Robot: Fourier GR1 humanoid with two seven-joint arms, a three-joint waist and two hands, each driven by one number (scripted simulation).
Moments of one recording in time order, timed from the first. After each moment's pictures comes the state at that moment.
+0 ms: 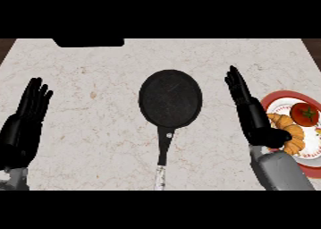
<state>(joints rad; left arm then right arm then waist) -0.04 0.49 -0.16 -1.68 0.36 0.33 -0.06 -0.27 -0.26 0.28 -1.43 -0.19 -0.19 -0.24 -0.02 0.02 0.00</state>
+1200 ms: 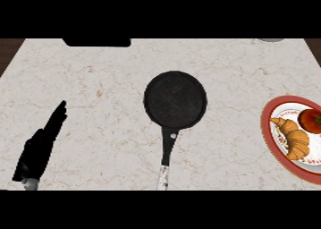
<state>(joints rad) 0.01 0.53 -0.30 -1.57 0.15 0.32 0.10 -0.27 -1.07 -0.03 -0.93 -0.01 0.26 -0.36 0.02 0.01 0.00</state>
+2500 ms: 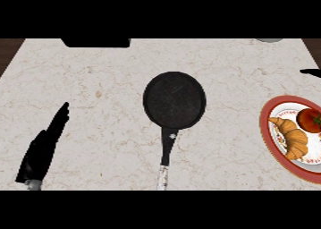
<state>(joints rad) 0.03 0.46 -0.25 -1.59 0.06 0.26 0.14 -0.58 -0.91 0.26 -1.03 0.40 0.62 0.08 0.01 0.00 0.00</state>
